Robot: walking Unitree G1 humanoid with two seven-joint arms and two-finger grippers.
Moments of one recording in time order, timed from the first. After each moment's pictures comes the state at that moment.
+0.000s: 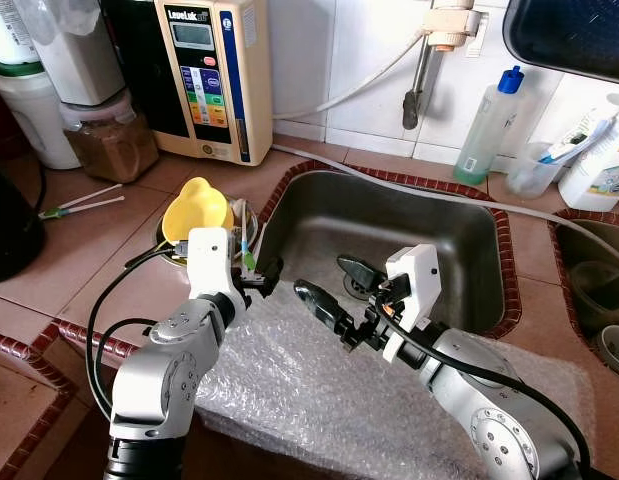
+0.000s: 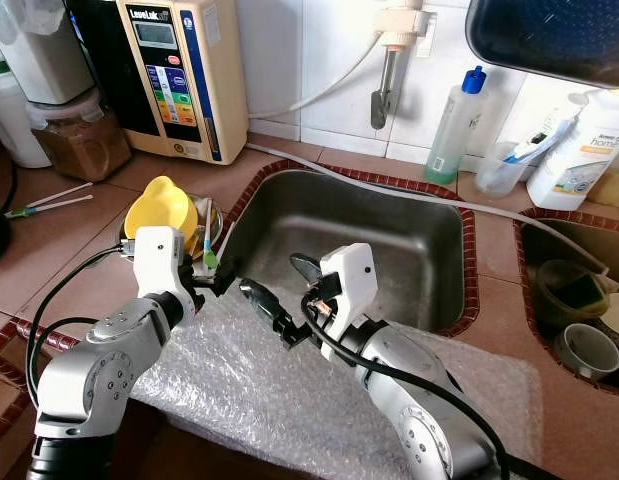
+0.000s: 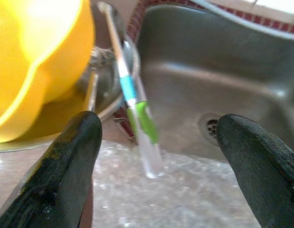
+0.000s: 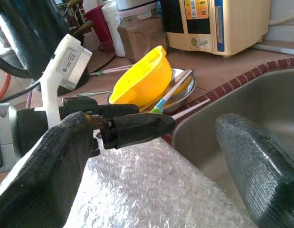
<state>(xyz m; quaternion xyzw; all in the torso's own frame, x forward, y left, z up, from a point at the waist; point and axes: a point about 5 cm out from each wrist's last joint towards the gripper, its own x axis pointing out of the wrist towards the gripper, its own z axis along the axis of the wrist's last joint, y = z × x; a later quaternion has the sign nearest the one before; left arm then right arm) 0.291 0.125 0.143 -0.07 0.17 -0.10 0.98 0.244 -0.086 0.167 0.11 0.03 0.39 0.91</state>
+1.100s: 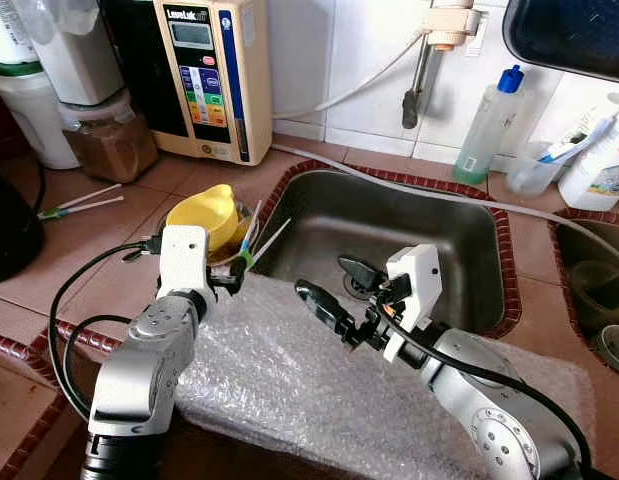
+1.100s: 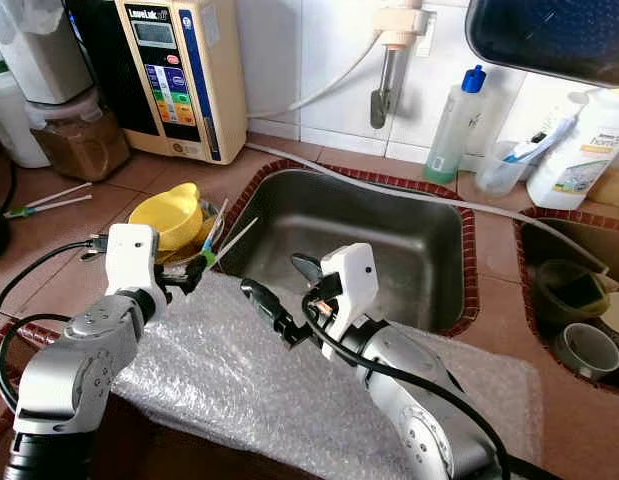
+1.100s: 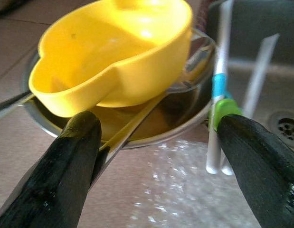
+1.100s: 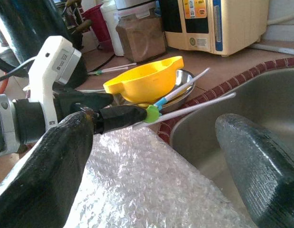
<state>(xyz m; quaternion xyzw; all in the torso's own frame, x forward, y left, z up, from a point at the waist) 0.295 0.159 0.143 0.02 0.16 -0.02 0.99 0.244 -0.088 0.166 0.10 0.03 0.39 0.91</state>
